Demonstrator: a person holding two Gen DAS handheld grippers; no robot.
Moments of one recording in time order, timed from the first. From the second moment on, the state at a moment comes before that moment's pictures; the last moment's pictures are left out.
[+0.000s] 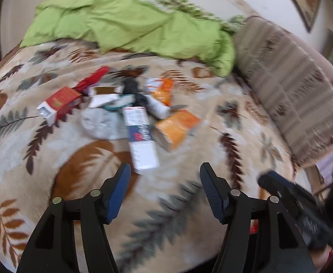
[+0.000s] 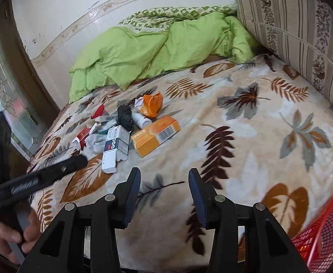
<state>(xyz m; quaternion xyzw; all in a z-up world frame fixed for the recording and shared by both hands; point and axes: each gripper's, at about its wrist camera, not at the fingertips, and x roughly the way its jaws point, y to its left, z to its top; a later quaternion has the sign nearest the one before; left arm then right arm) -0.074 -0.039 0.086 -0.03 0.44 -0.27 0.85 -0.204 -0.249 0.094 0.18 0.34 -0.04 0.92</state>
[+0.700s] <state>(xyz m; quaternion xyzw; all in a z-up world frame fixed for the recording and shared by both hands) -0.025 -0.058 0.033 -0.01 0.47 -0.23 0.85 -0.198 -0.256 0.076 0.22 0.36 -0.04 0.91</state>
